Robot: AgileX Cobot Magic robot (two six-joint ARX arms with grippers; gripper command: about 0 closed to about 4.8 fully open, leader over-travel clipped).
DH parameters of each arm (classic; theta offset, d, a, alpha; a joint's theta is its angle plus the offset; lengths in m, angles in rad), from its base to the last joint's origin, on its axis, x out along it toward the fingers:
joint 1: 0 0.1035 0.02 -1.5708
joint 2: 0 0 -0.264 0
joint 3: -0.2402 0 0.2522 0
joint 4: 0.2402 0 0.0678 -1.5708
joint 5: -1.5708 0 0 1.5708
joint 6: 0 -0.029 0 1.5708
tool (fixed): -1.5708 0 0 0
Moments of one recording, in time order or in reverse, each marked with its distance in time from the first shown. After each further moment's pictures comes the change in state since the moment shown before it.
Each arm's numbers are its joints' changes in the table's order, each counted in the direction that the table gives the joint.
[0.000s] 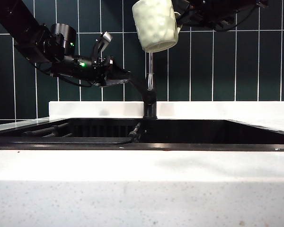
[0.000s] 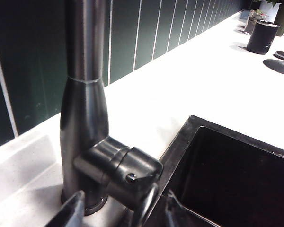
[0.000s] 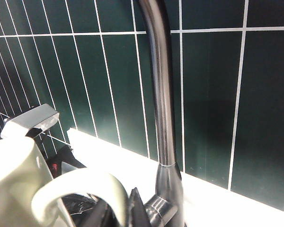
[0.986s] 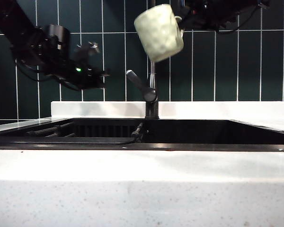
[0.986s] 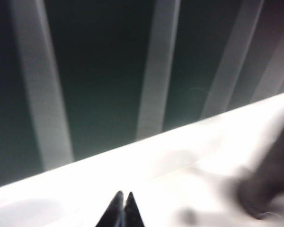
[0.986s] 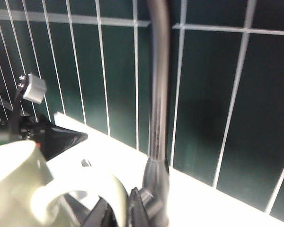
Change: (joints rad) left arm 0.003 0.001 0.008 -0.039 -0.555 0.062; right arm -0.009 0.000 0.000 0.046 0.009 0.140
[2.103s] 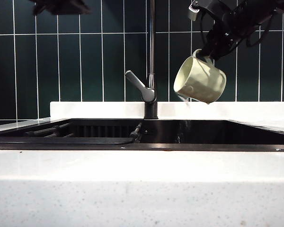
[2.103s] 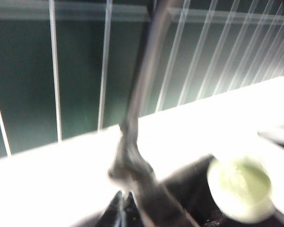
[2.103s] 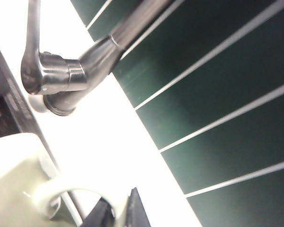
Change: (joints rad) left arm 0.011 -0.727 0.427 0.277 0.161 0.094; right arm -0.068 -0.008 0.000 0.259 0.094 0.881
